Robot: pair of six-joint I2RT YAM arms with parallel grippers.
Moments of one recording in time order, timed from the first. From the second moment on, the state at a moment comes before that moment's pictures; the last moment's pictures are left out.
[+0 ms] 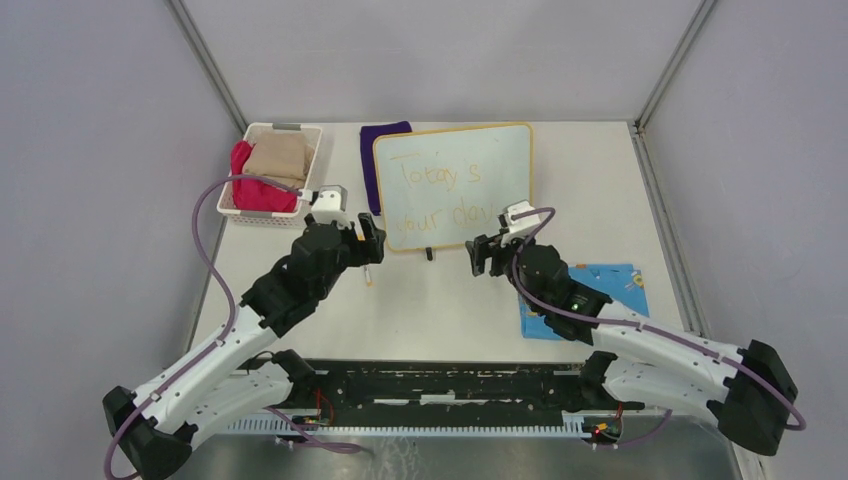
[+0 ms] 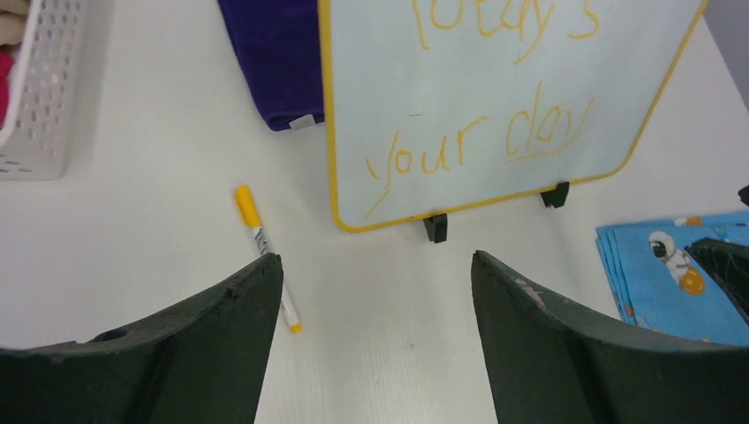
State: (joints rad) left arm -0.70 0.81 0.76 -0.33 -0.44 -0.44; right arm 0.91 1.00 0.59 0.20 0.43 0.17
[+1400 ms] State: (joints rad) left arm -0.73 1.19 1.44 -0.41 -0.73 -0.33; right arm 1.00 0.97 0.97 0.29 0.91 -0.18
